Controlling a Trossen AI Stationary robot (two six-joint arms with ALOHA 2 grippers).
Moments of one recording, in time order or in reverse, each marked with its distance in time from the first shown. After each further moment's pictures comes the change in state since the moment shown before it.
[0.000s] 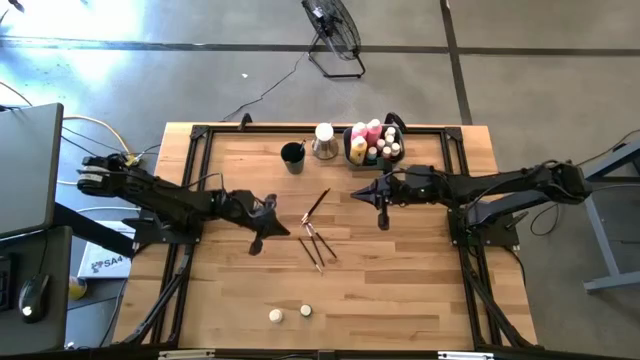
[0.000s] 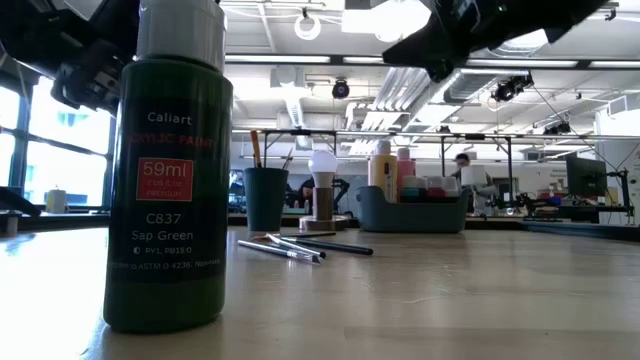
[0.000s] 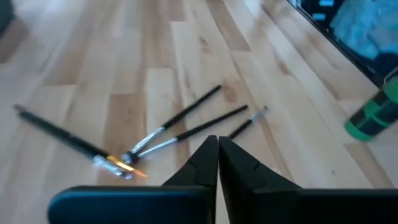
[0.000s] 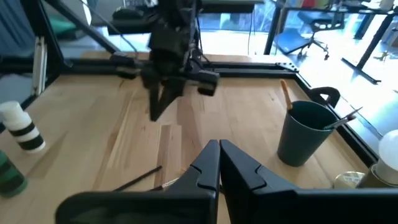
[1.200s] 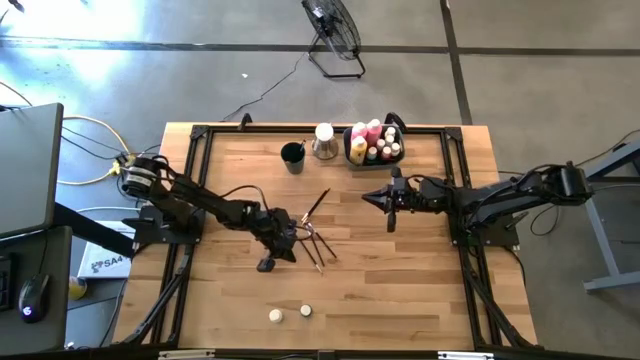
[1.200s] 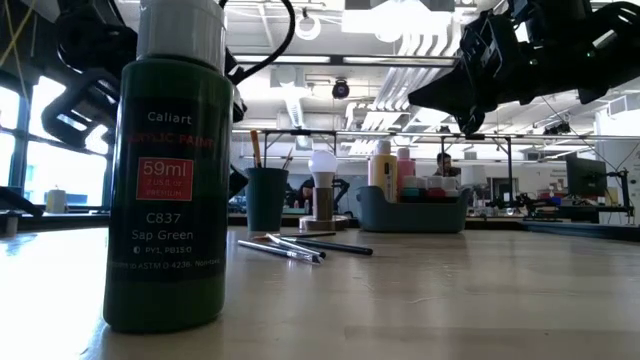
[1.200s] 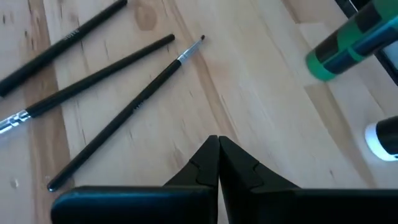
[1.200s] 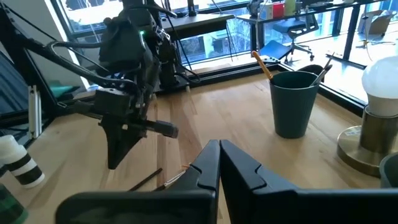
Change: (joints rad) left arm -0.084 0.409 0.261 -0.178 0.212 0.014; right arm -0.024 -0.019 -0.378 0.507 0.048 0.213
